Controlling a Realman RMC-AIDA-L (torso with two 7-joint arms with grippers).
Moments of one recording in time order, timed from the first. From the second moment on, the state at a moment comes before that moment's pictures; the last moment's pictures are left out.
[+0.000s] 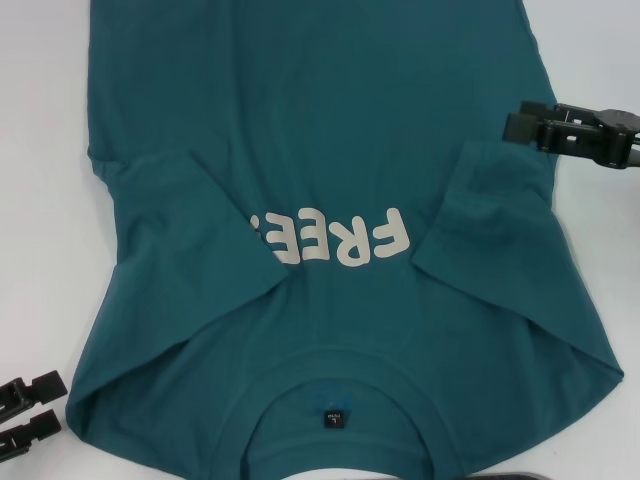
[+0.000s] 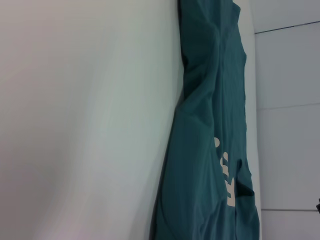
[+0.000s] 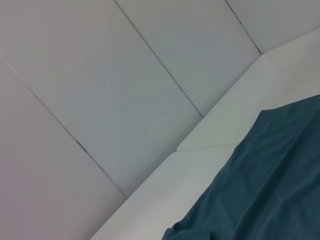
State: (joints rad) left arm -0.05 -2.06 -2.86 -0.68 -0.85 1.87 -2.20; right arm 0.41 2.04 -0.51 -0.71 -1.95 -1.74 1.77
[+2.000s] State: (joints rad) left arm -0.09 -2.07 -2.86 -0.68 -0.78 1.81 -2.23; right arm 0.42 2.04 -0.51 -0.71 -1.95 -1.75 1.78
